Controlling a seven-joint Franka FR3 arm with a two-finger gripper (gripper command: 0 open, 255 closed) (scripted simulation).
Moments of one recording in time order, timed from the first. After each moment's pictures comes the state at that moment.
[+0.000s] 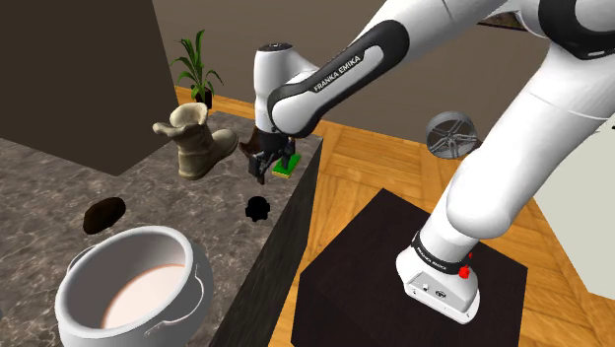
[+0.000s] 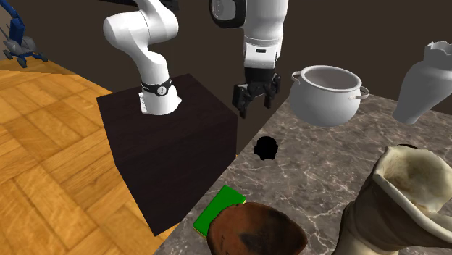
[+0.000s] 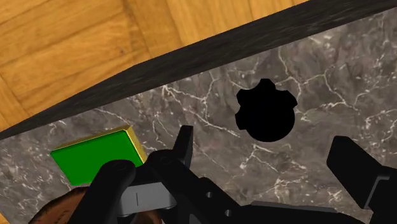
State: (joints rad) arm 0.07 -0.08 0.28 -2.43 0.01 2.37 0.32
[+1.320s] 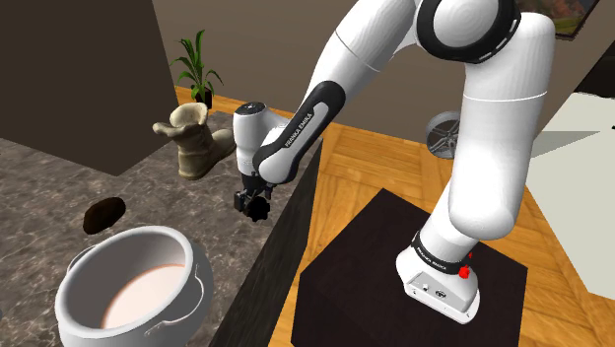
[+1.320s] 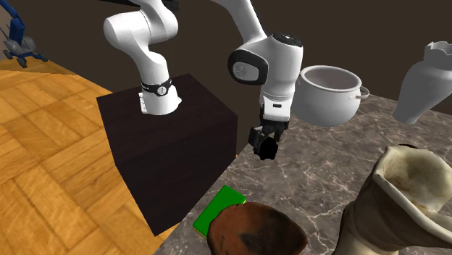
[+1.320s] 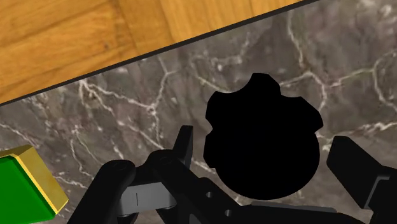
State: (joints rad) arm 0.12 0.33 0.25 -2.30 -0.20 2.62 0.49
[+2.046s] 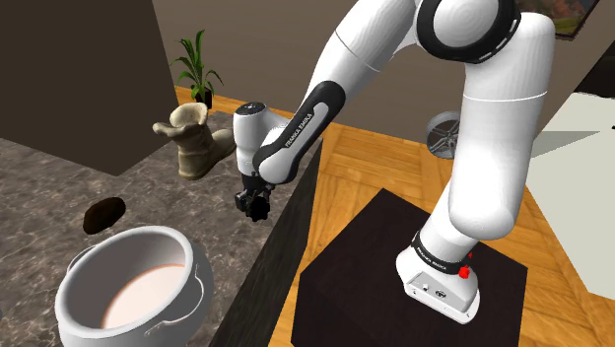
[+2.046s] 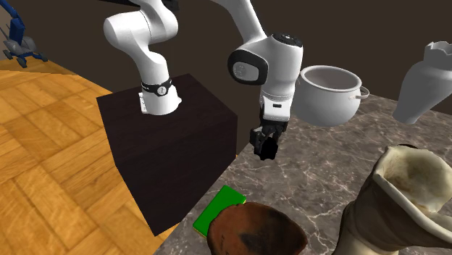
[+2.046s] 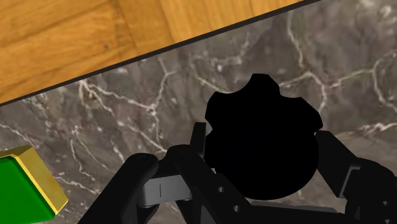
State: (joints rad) arm 0.12 0.33 0.25 -2.30 -0.20 2.62 0.49
